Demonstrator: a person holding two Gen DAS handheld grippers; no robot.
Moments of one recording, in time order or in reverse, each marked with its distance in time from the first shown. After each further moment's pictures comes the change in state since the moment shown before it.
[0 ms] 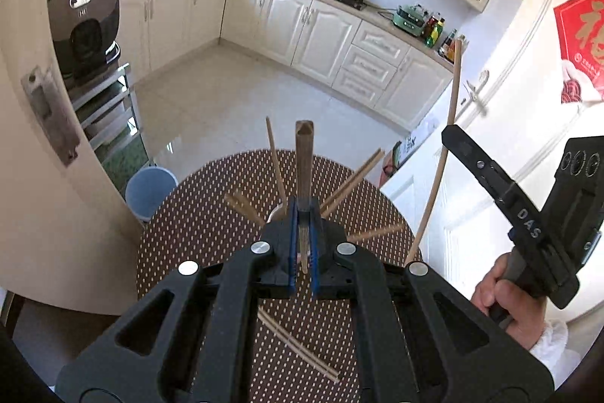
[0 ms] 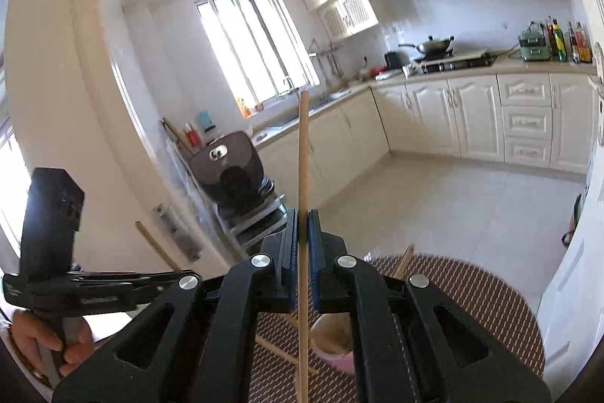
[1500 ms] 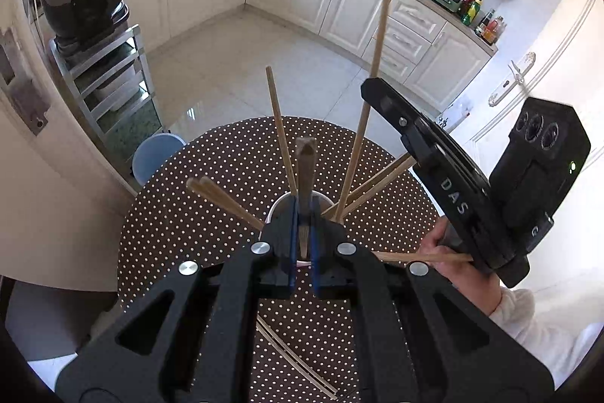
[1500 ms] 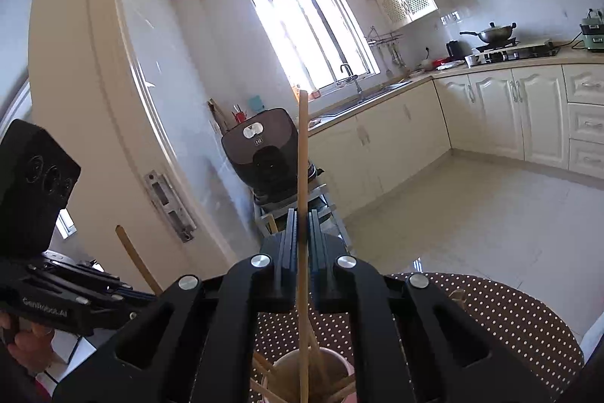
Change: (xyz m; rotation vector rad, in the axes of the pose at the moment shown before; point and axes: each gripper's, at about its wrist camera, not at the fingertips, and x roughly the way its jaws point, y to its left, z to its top) left arm 0.093 -0.003 -0.012 -0.066 0.132 0.093; right arm 0.094 -0.058 -0.034 -0.047 0.055 0.285
